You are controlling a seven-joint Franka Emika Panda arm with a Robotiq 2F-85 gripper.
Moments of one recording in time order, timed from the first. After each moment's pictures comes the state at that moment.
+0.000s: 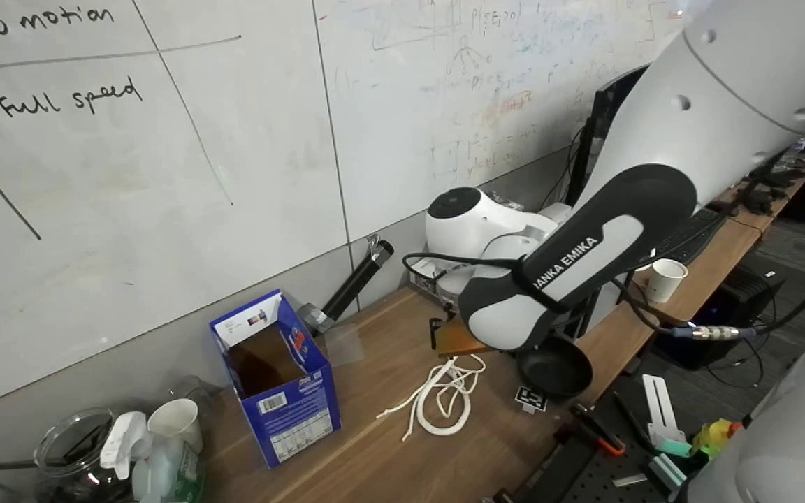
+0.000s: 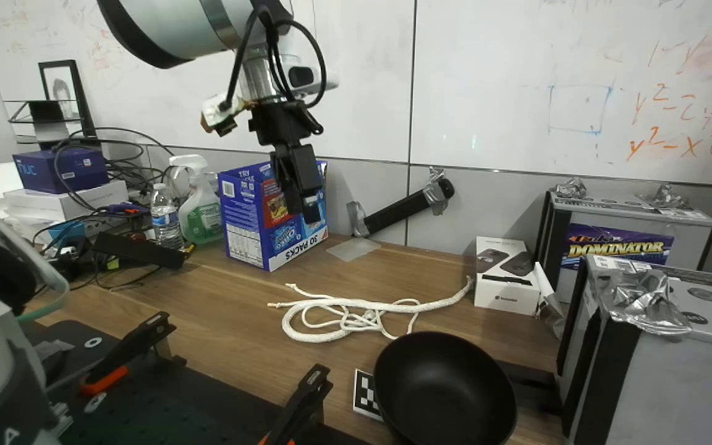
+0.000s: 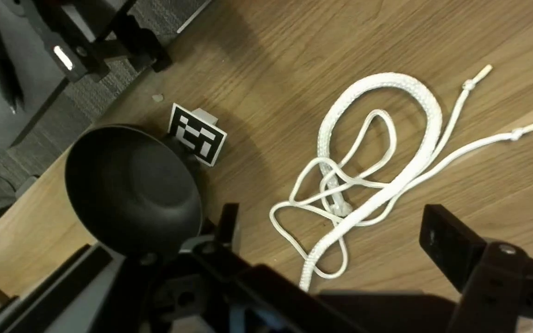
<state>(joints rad) -0.08 -0.12 0.21 -2.71 -0.33 2.52 1.06</state>
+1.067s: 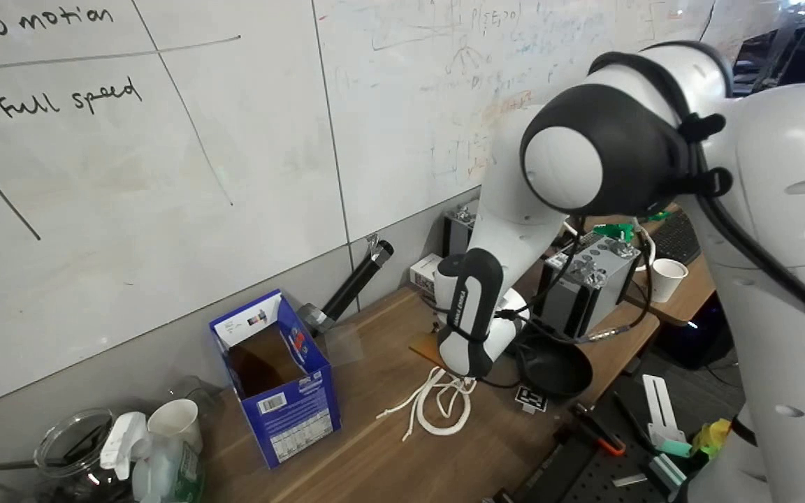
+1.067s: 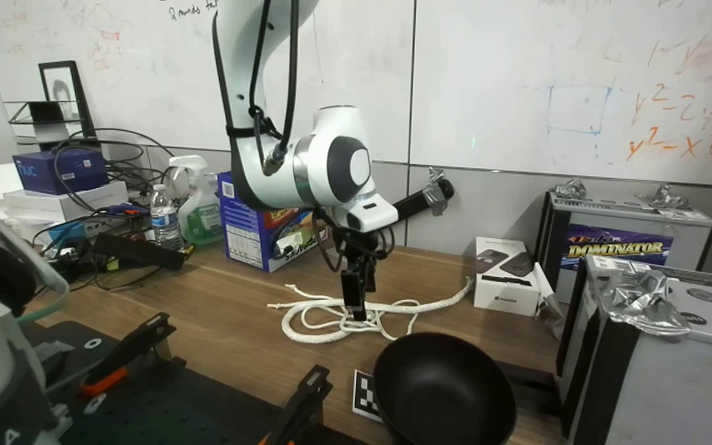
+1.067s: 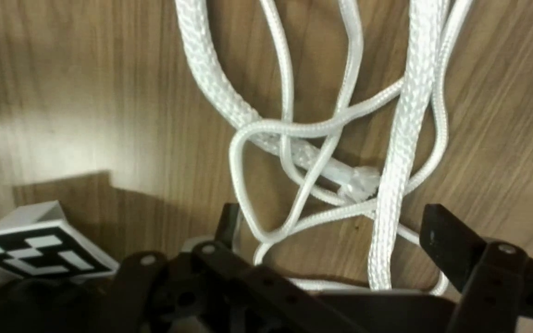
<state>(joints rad) 0.20 0.61 -0.23 -2.40 -0.12 3.03 1.47</state>
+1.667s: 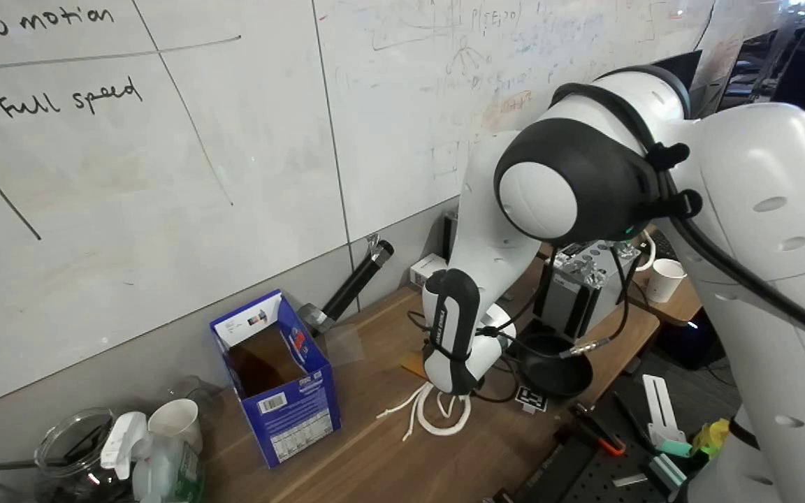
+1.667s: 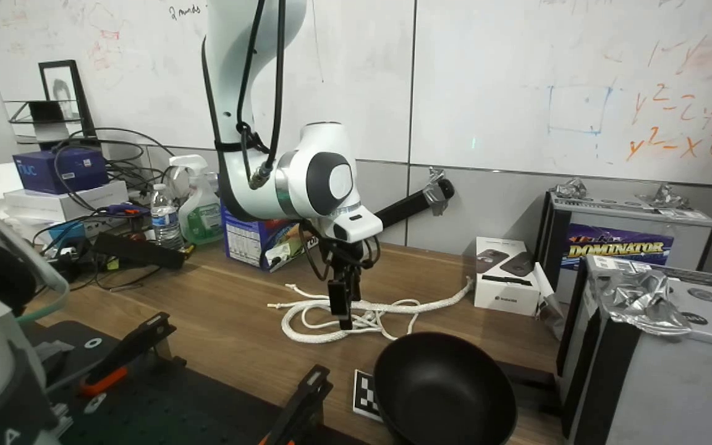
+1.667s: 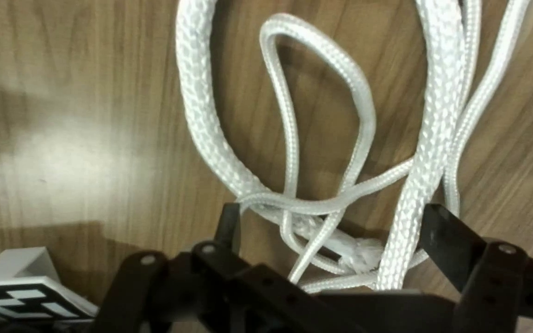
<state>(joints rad) 0.28 0.68 -0.23 -2.37 -0.01 3.03 1.38</state>
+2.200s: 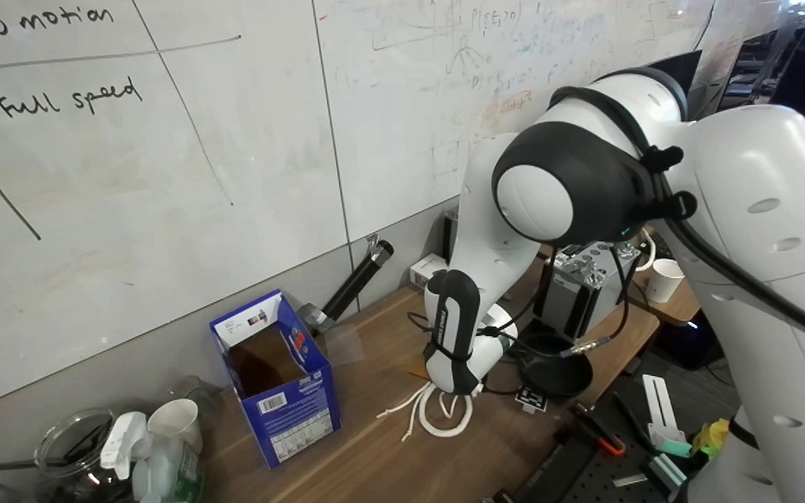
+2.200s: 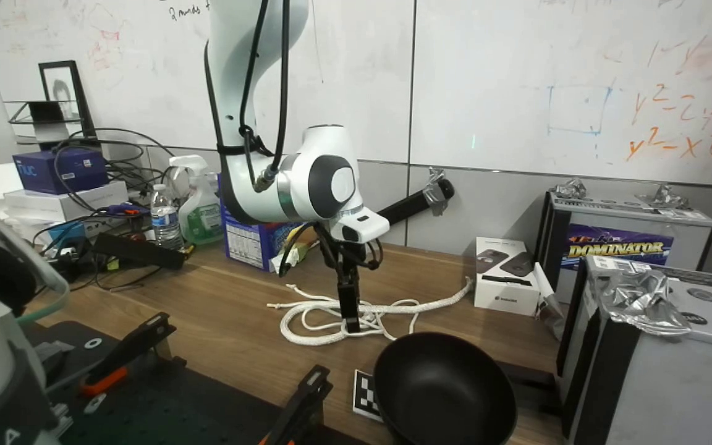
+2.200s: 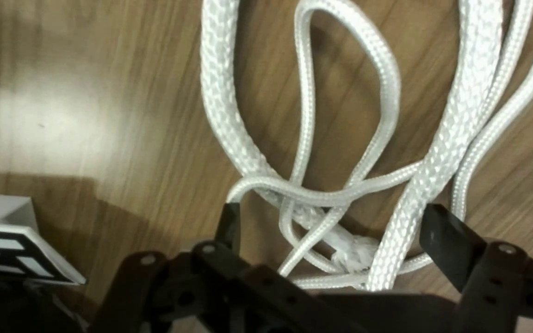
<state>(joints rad) 0.28 0.69 -0.23 -2.37 0.00 3.04 1.20</state>
